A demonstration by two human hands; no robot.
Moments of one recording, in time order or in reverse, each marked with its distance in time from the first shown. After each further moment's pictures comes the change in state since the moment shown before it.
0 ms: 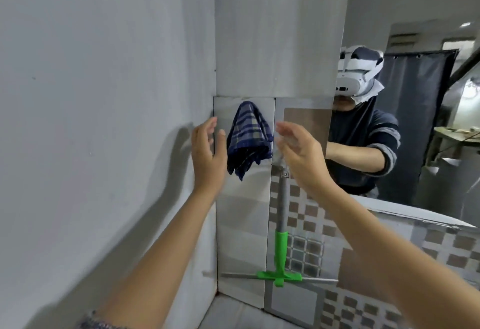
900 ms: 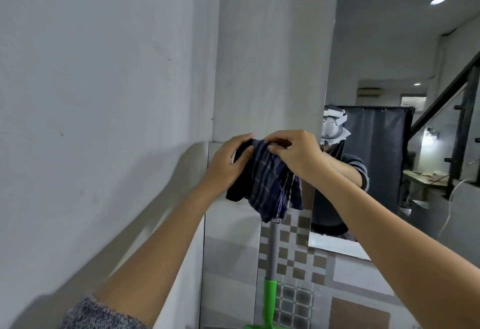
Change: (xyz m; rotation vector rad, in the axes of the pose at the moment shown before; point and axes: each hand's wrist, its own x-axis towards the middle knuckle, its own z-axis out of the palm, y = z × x) left_hand 0.067 0.030 0.017 -0.070 -0.491 0.135; right_hand 0.069 -0.072 -0.028 -0.351 -0.073 -0.080
